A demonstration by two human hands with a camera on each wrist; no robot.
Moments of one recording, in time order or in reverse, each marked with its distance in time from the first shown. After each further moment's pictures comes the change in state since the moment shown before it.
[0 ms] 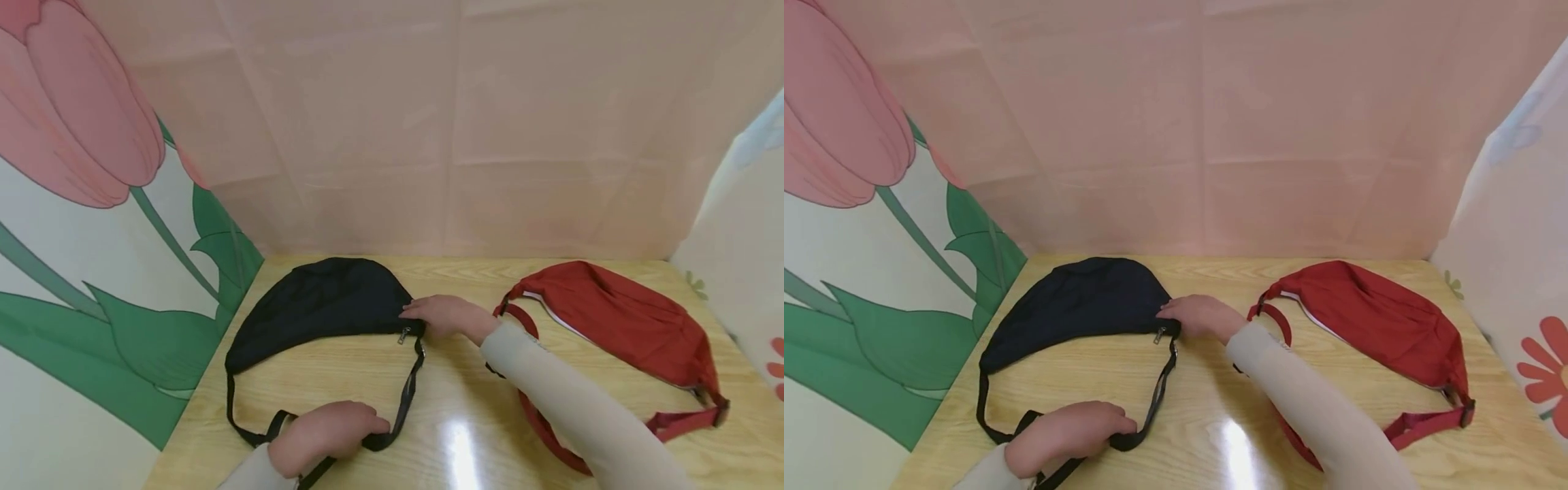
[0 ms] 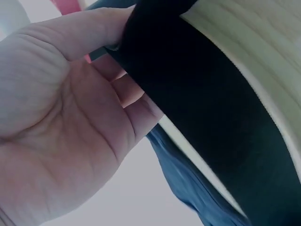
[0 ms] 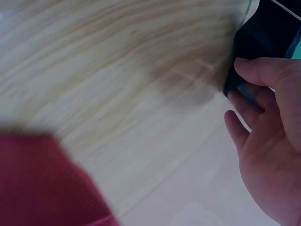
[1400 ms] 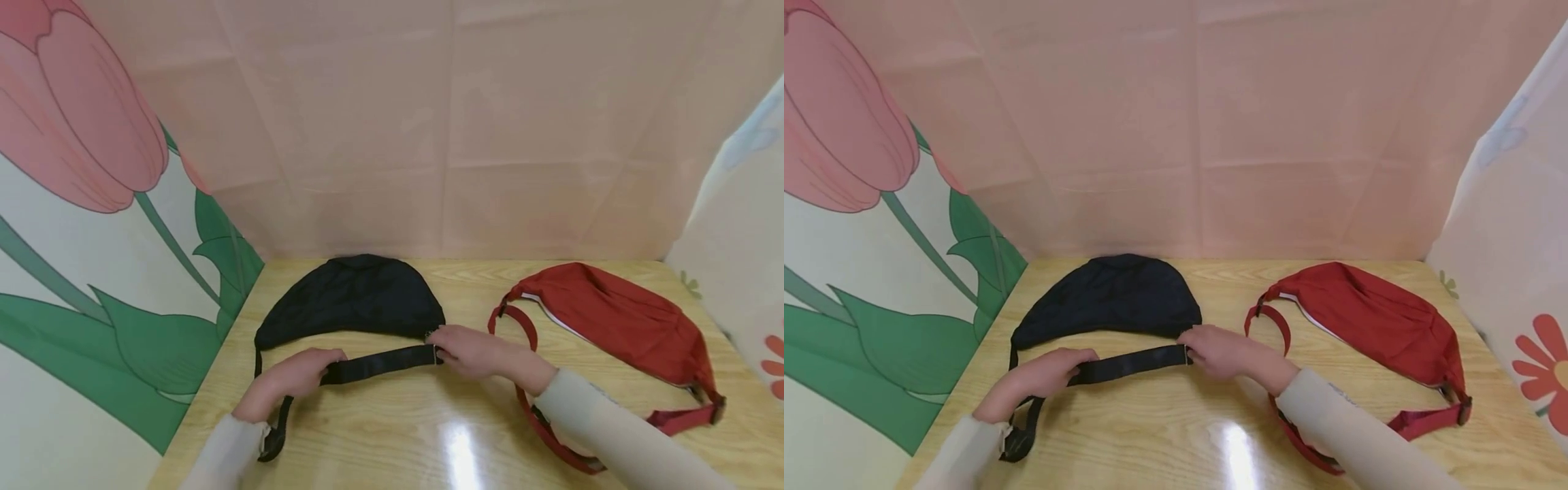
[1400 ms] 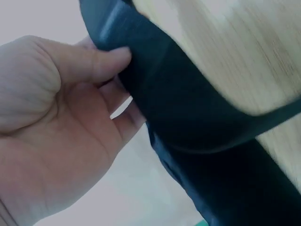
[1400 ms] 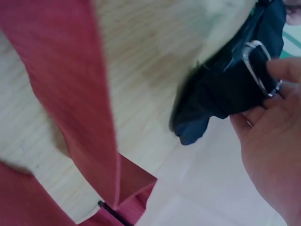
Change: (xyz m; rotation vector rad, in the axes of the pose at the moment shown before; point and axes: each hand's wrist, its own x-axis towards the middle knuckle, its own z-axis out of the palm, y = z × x) left_hand -0.022 -0.095 -0.033 -0.179 0.323 0.040; right_hand -0.081 -0.031 0.019 0.232 0.236 -0.124
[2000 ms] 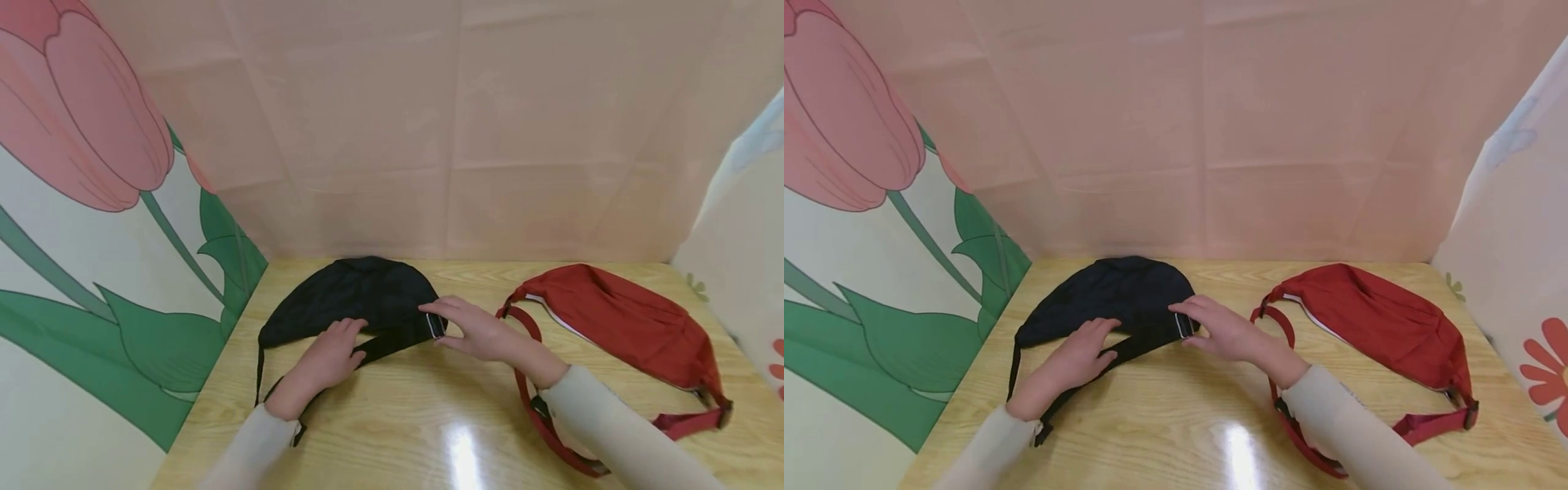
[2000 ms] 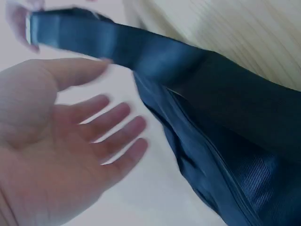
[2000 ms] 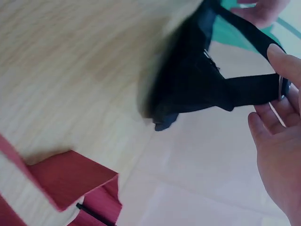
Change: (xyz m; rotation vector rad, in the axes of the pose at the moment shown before) left_hand 0.040 0.030 0.009 0.083 0.308 -0.173; right_hand 0.002 -0.004 -0.030 0.111 0.297 -0.030
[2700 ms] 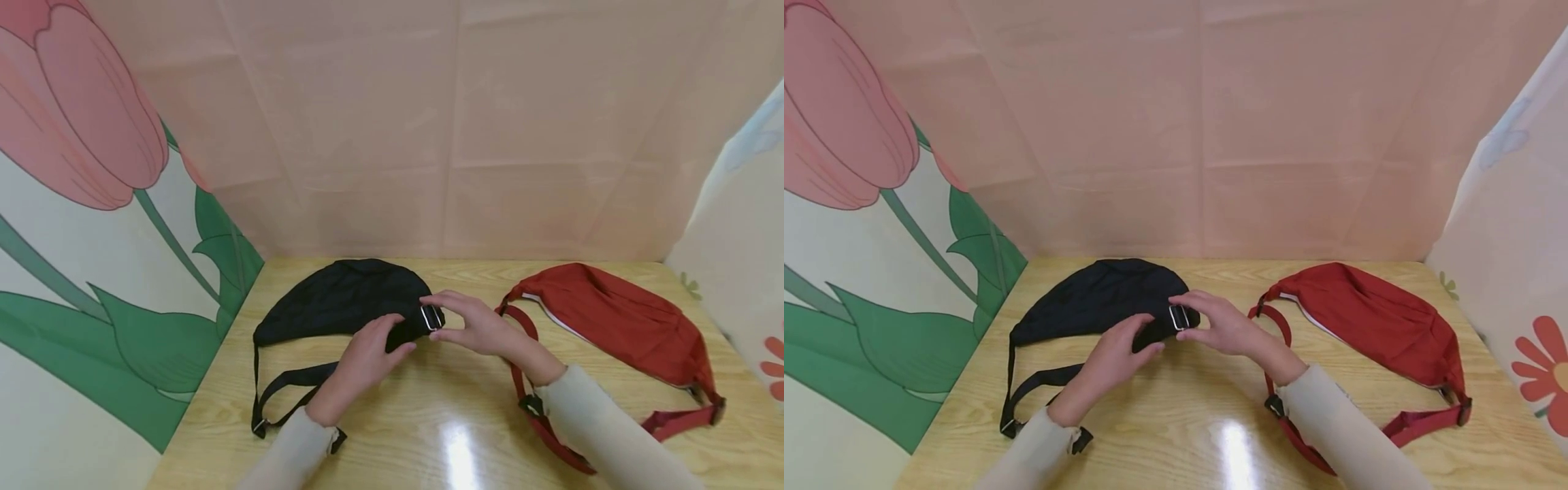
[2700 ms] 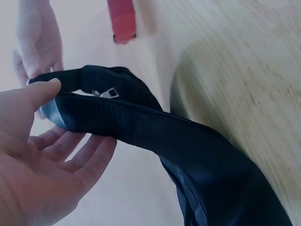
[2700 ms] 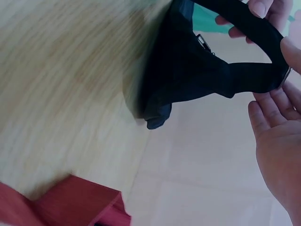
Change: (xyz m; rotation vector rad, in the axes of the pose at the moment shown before) left_hand 0.024 0.059 0.020 -0.277 0.160 -0.056; right_hand -0.001 -0.001 -0.006 0.137 0.119 0.020
